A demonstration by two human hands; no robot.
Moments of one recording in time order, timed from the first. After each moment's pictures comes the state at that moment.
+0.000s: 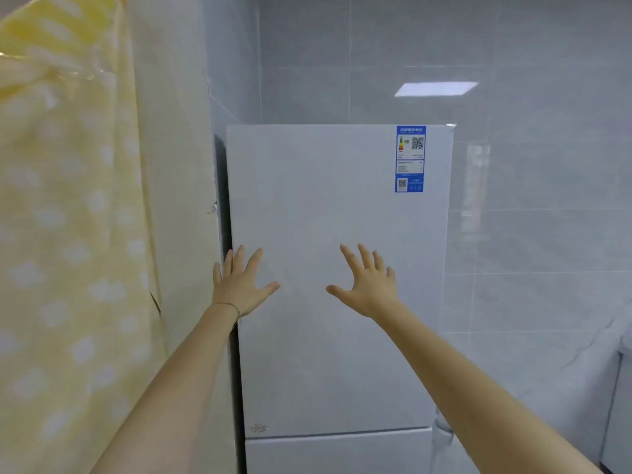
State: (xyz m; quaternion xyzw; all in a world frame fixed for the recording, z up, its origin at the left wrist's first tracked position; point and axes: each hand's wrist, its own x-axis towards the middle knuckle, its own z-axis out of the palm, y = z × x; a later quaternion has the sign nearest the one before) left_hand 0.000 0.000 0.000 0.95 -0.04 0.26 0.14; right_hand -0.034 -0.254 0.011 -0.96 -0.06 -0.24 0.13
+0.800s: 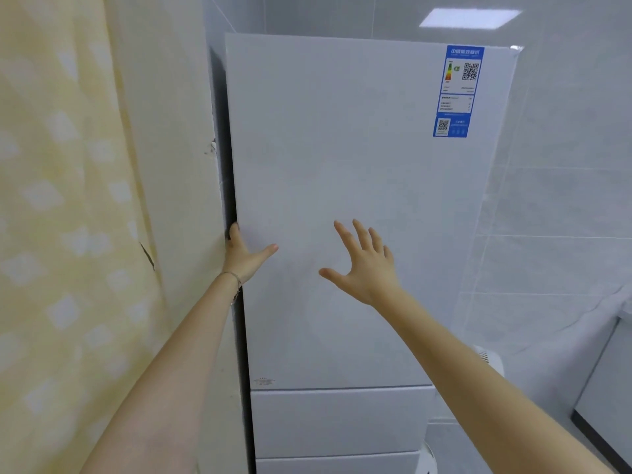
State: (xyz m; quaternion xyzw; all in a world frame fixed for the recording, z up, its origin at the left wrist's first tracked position) left_hand 0.066 0.018 -0.053 0.81 0.00 0.21 0.55; right_hand -0.007 -0.221 -0.034 -0.96 -0.10 -0.23 0.13
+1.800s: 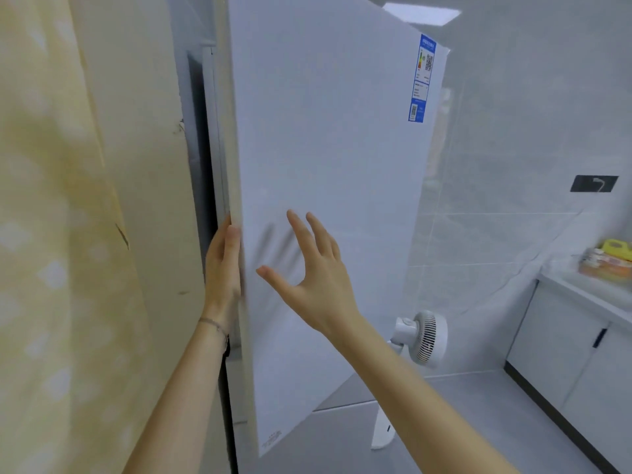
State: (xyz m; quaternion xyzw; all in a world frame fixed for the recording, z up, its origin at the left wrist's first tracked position) left_hand -0.111 -0.032 -0.055 0.62 -0.21 0.27 0.71; right_hand -0.167 -0.175 -0.043 -0.87 -0.16 -0.30 0.35
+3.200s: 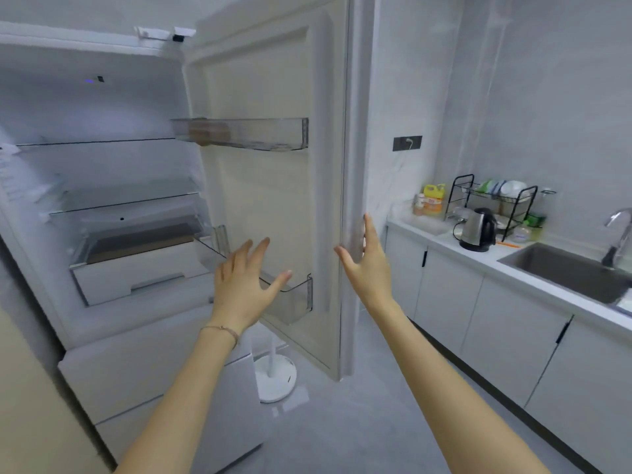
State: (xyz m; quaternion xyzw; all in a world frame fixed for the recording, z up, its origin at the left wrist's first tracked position) left_hand -0.274 -0.352 -0.119 0.90 -0.28 0.23 0.24; right_hand -0.351 -0.566 -0.117 -0.81 0.14 -0.40 0.40
